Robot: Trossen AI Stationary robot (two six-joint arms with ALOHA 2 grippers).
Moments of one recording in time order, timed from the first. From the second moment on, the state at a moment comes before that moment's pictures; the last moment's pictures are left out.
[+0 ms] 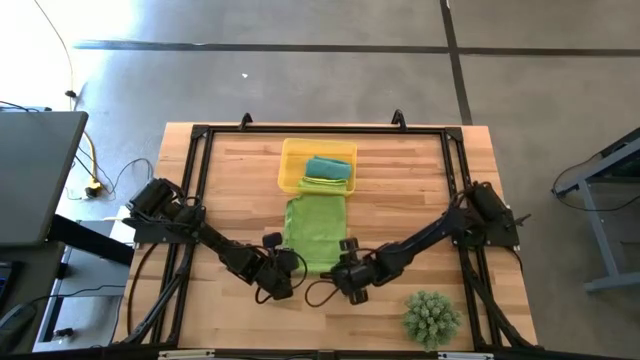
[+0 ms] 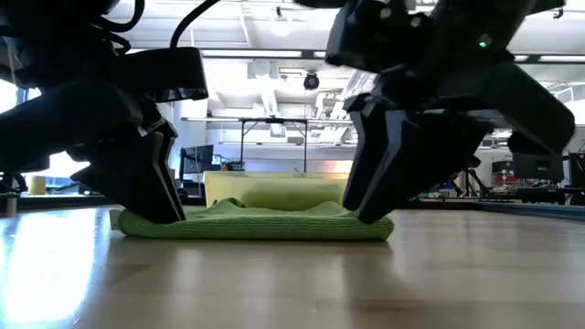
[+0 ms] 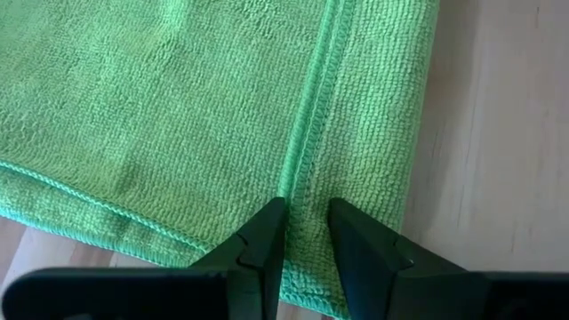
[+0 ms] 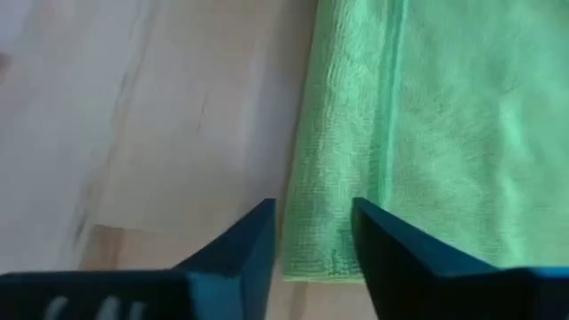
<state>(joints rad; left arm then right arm) -0.44 1.85 0.91 -0.30 -0.46 -0.68 0.46 1.95 1.19 -0.33 0.32 0.13</state>
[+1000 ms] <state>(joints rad) -0.47 1.68 0.90 -0.39 -0.36 -0.71 0.42 2.01 1.20 -0.38 0.23 0.25</state>
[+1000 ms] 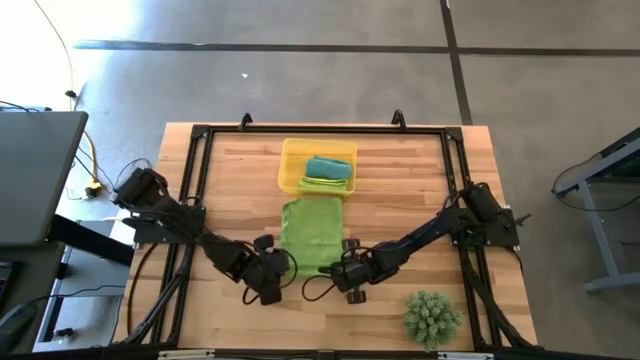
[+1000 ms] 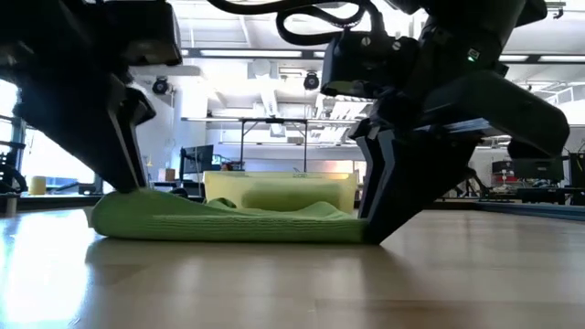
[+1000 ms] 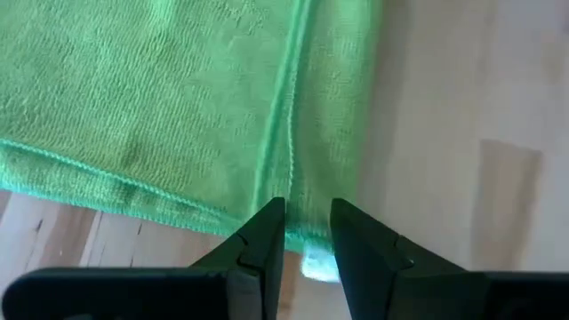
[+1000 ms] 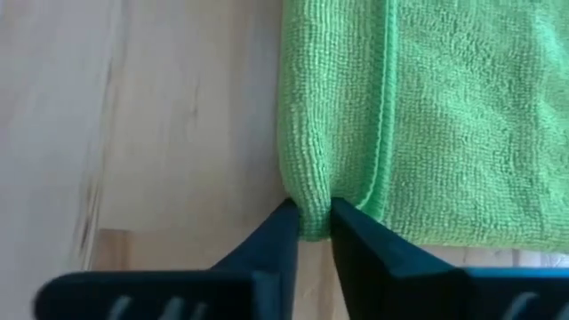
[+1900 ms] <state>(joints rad) -0.58 1.75 0.91 -0.25 -0.45 -0.43 0.27 1.95 1.19 -0.37 -0.20 0.47</state>
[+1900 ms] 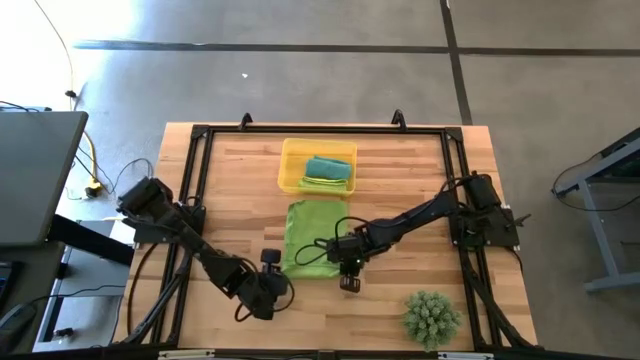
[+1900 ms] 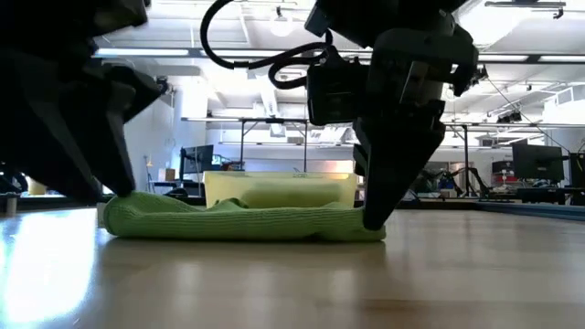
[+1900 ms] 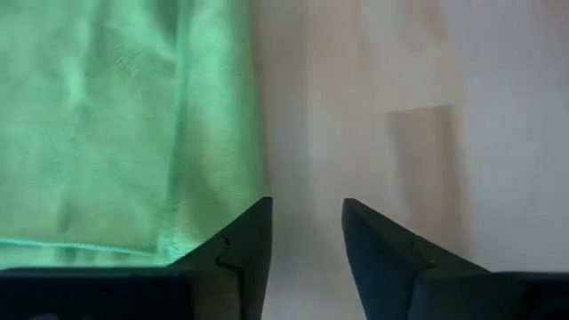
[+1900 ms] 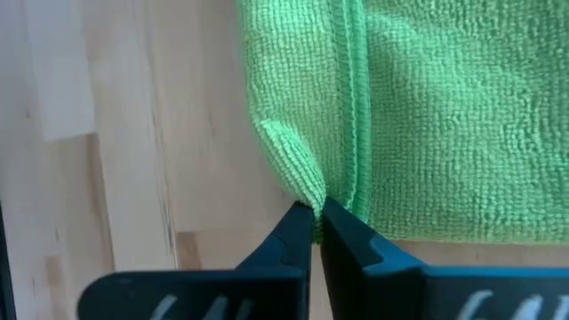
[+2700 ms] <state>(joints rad) -0.53 1.84 0.91 -0.21 -0.39 -0.71 0.26 1.94 1.19 -0.38 -0.26 0.41</state>
